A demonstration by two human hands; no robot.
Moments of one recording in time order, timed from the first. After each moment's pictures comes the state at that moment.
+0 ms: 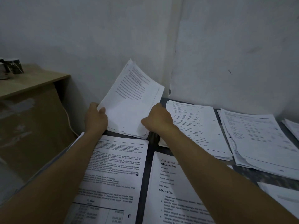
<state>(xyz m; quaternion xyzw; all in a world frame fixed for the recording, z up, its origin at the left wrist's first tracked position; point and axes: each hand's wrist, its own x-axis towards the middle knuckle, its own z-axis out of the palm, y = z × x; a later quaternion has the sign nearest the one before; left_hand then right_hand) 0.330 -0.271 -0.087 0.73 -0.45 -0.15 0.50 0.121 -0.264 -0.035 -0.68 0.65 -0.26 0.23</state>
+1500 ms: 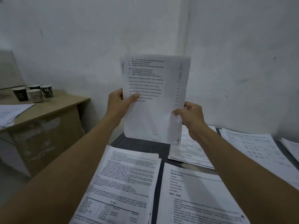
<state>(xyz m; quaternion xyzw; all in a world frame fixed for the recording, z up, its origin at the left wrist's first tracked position) 0.311 -0.227 0.057 0.44 -0.55 -0.27 0.65 0.066 -0.224 0.051 -0.55 0.47 -0.57 0.39</state>
